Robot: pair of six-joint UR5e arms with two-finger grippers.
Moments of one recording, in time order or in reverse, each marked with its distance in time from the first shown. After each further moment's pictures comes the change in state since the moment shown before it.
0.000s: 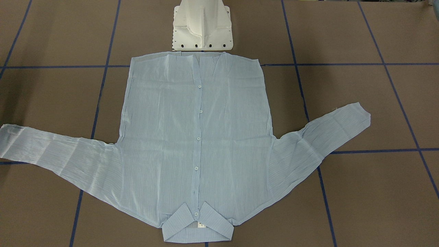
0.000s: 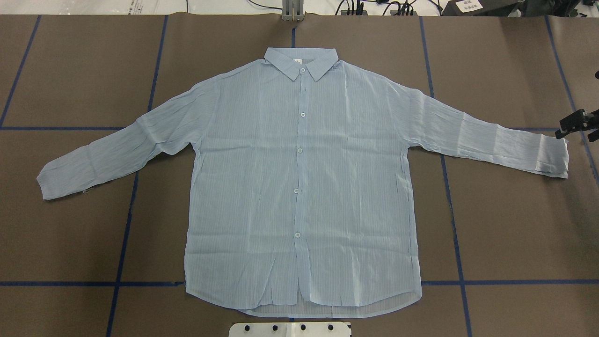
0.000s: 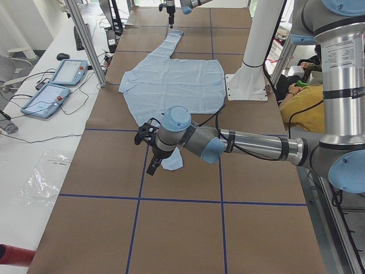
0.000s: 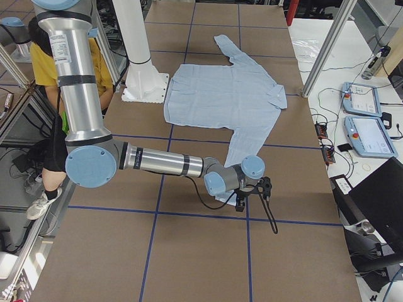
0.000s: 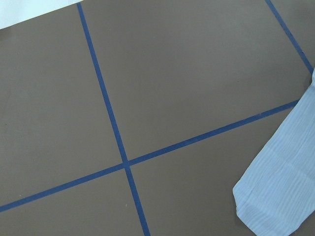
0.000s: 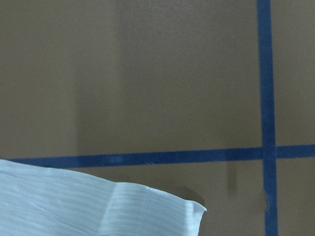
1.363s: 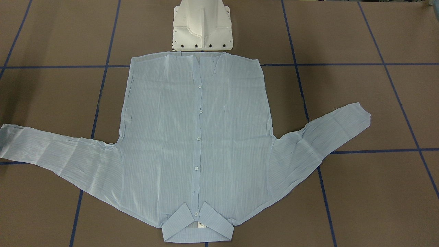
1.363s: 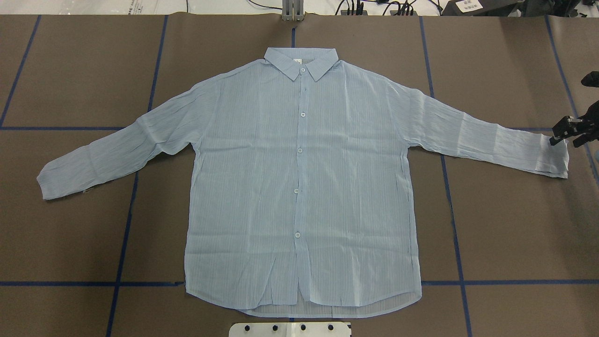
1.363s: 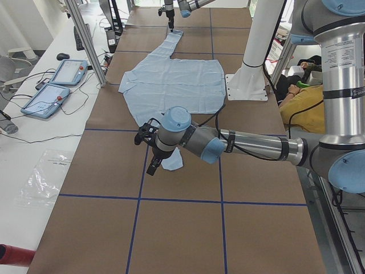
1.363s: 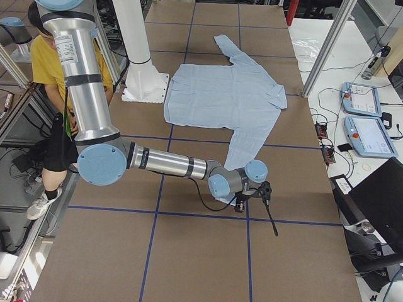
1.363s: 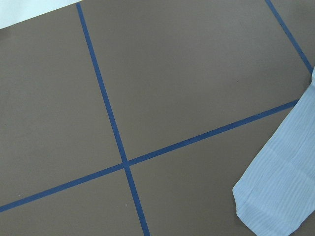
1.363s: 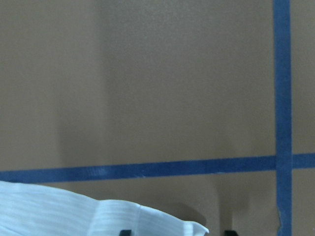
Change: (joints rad) left arm 0.000 0.000 0.001 0.002 0.002 0.001; right arm -0.028 0.043 -0.086 -0.001 -0.008 0.000
